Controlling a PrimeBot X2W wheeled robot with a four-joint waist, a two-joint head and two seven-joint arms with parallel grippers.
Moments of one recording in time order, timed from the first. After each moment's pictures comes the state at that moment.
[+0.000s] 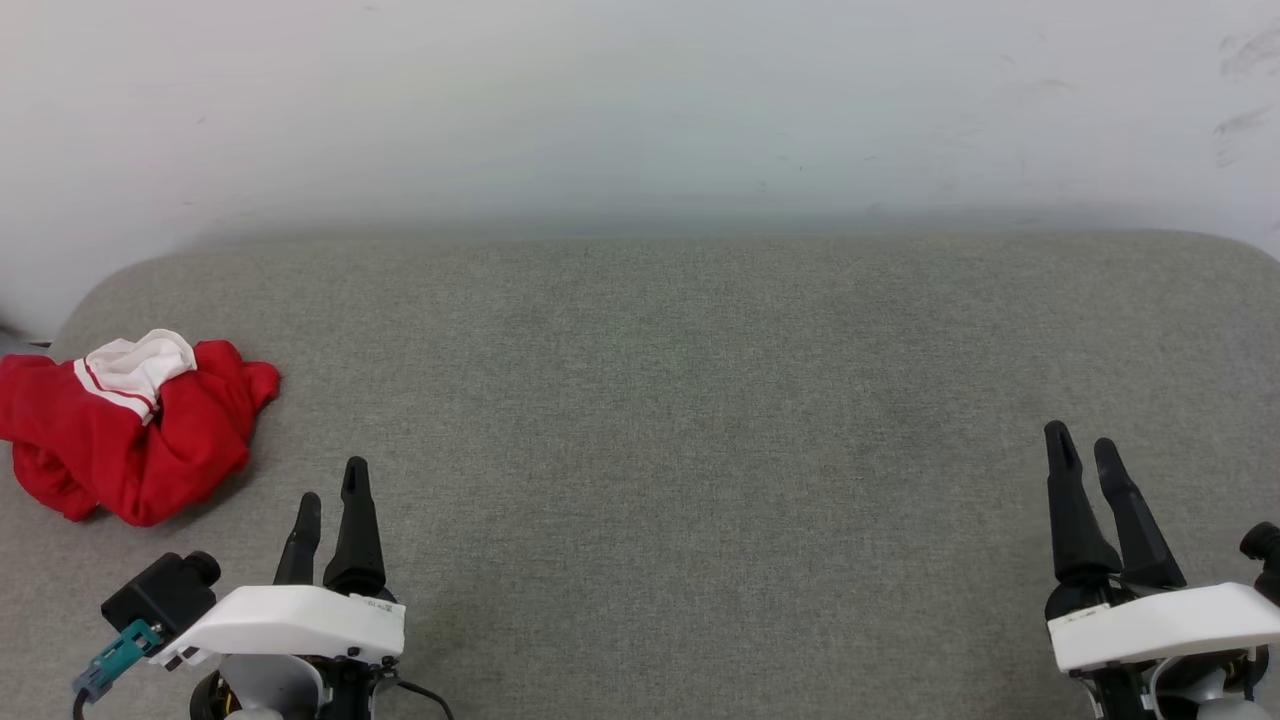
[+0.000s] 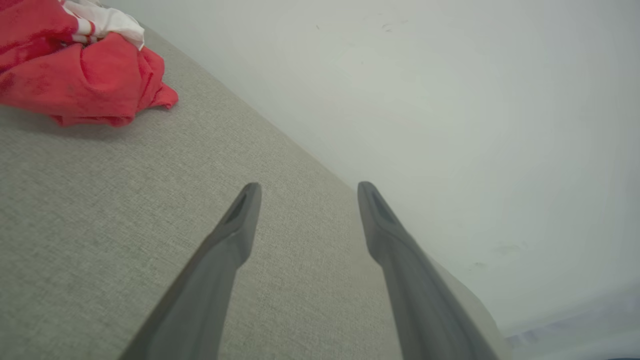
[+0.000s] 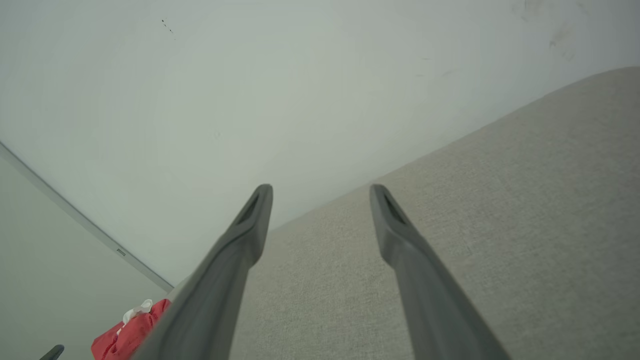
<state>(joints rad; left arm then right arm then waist) -0.05 0.05 0.04 0.09 -0.79 0.05 -0.08 -0.01 -0.05 -0.07 0.01 0.69 0.13 -0.08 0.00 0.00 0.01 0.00</state>
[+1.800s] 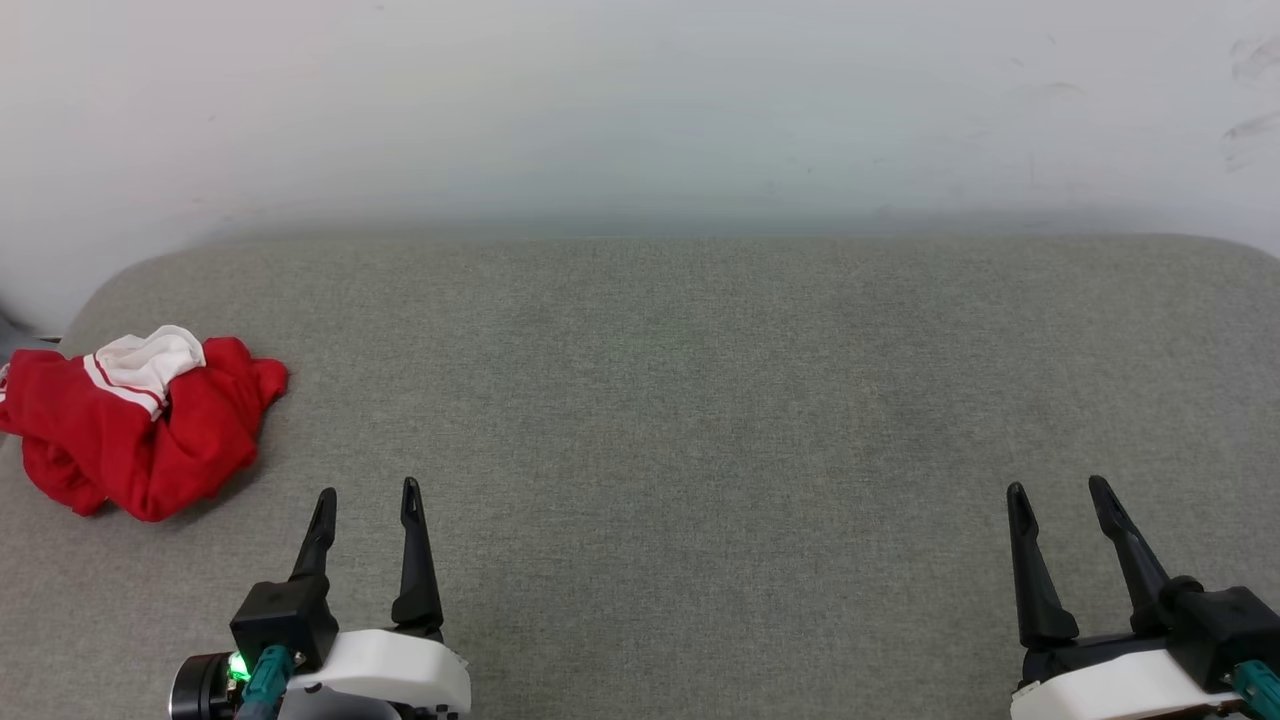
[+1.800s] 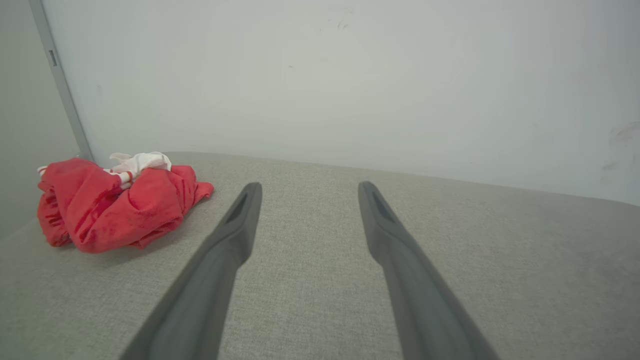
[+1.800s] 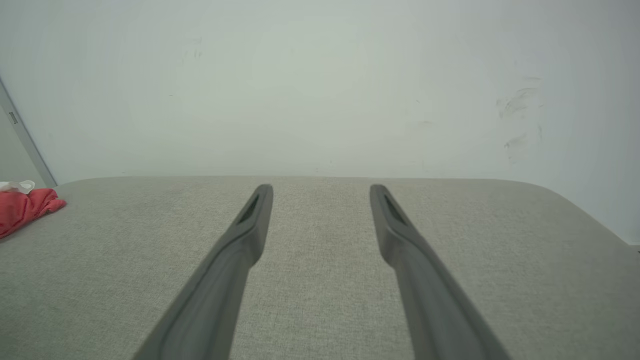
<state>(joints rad) 0.02 0.05 -0.06 0.07 -0.18 0.10 -0.23 0.07 -0.05 -0.05 0.01 0.11 0.13 -0.23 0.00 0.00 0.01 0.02</state>
